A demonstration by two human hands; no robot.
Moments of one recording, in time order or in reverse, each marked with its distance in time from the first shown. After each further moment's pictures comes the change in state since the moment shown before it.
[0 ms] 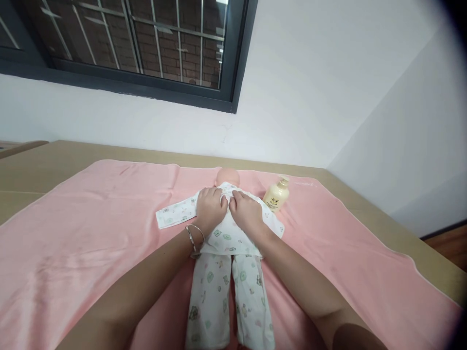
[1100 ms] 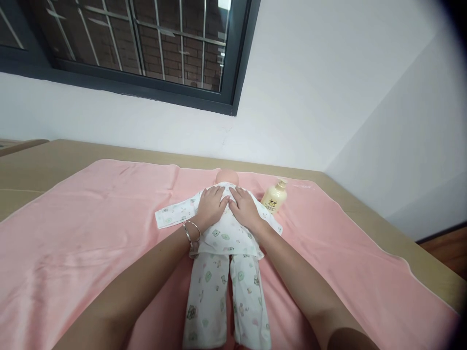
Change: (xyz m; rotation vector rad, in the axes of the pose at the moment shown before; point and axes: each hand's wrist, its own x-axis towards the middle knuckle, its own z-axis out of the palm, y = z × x) left_hand 0.008 -0.009 0.005 -0.065 -0.161 0.087; right_hand 0.019 0.025 0.018 0.177 0.001 -0.209
